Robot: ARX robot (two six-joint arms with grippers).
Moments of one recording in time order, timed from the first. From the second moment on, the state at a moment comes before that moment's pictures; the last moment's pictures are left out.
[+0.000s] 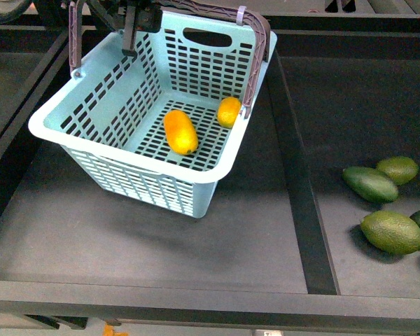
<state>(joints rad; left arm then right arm) -0.31 2.33 1.85 -0.29 -0.18 -1.66 0.00 0.00 0.02 0.00 0.00 0.00</state>
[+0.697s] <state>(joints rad) -0.24 1.57 0.73 0.80 -0.23 -0.45 0.00 0.00 0.02 0.00 0.00 0.00</state>
